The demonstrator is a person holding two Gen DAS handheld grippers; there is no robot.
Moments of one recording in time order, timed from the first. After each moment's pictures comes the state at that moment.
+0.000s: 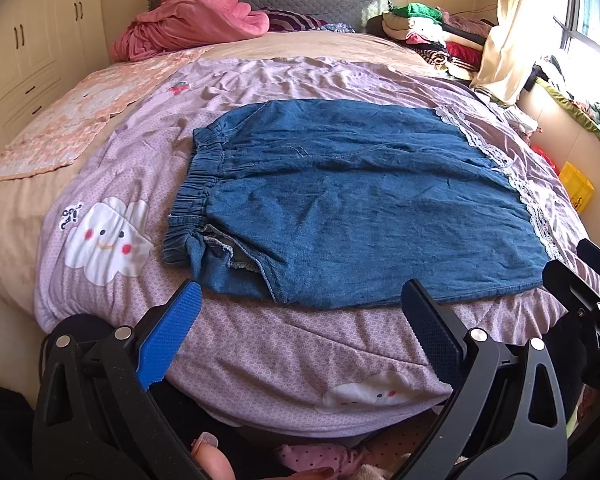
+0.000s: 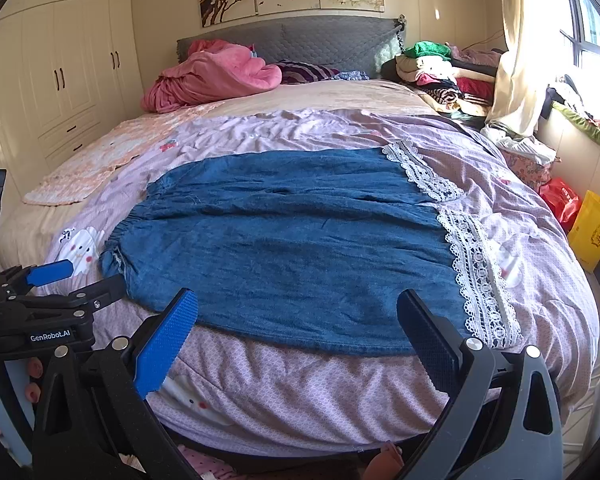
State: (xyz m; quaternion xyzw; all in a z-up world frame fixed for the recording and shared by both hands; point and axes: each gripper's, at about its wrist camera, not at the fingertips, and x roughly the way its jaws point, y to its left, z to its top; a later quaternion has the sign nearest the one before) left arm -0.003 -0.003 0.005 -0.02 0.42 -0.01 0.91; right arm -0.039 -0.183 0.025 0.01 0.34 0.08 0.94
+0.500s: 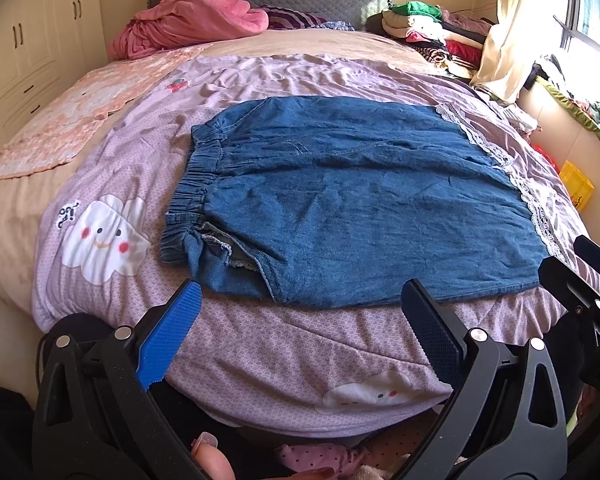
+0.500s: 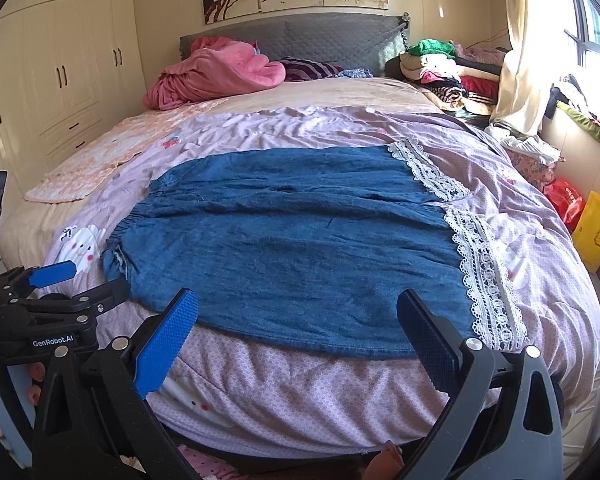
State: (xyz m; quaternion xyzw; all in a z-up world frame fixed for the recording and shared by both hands) left arm -0.002 -0.006 0.007 -0.02 0.42 -0.01 0.91; right arm -0.034 -0.178 0.022 0.00 0.34 0.09 0.94
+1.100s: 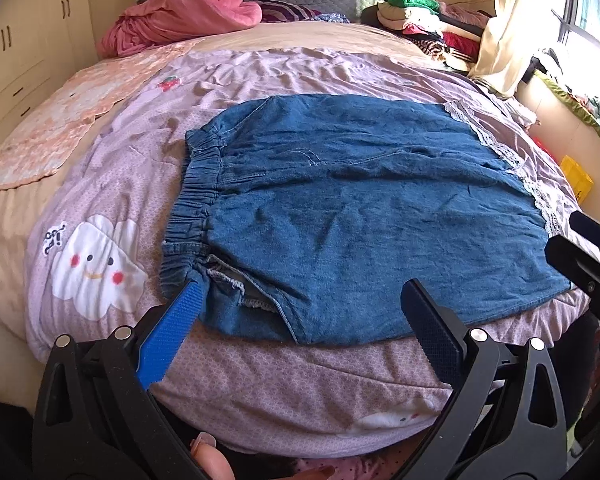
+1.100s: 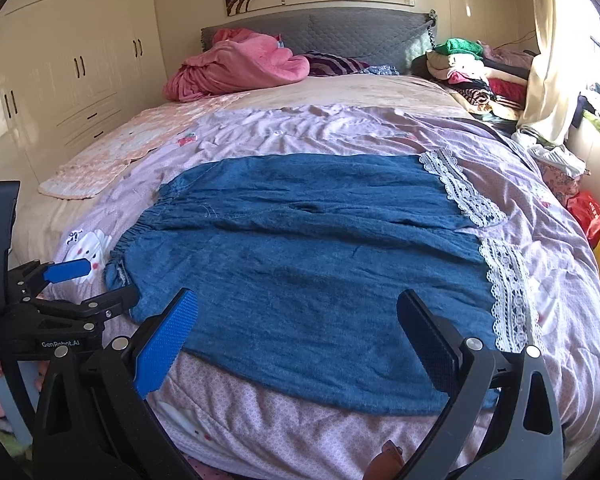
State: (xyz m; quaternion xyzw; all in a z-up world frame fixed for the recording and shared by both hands) left arm 0.044 0.018 -0.004 -0.01 0.44 -0.03 0.90; right arm 0.020 -0.167 0.027 -0.01 0.35 0.13 0.93
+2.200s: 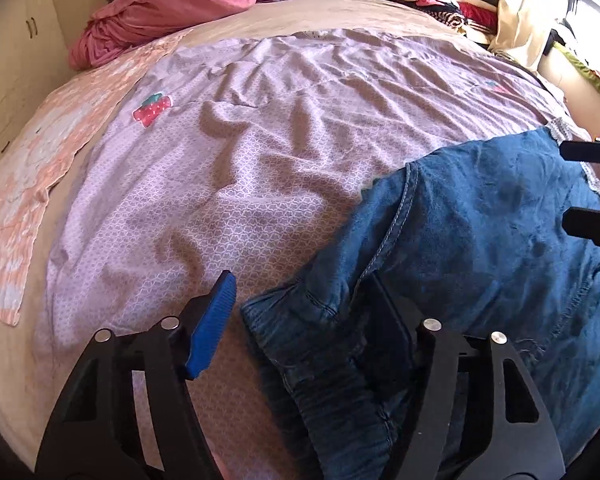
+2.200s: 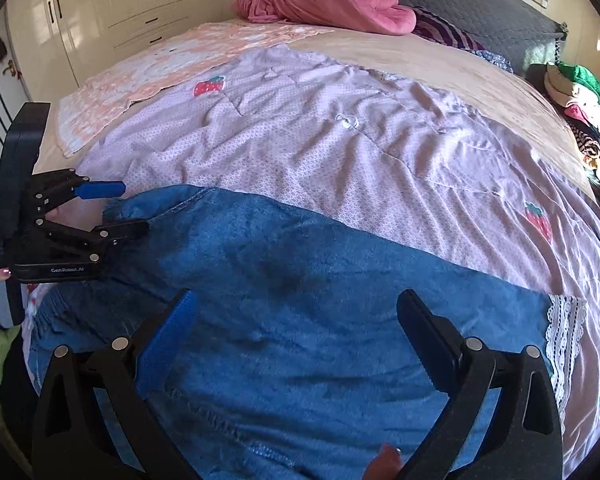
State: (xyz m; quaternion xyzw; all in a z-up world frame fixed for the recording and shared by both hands) left arm 0.264 0.112 -0.050 0.06 0.47 -0.04 0.88; right arm 0.288 -0.071 -0.009 -0.15 0.45 0.27 0.84
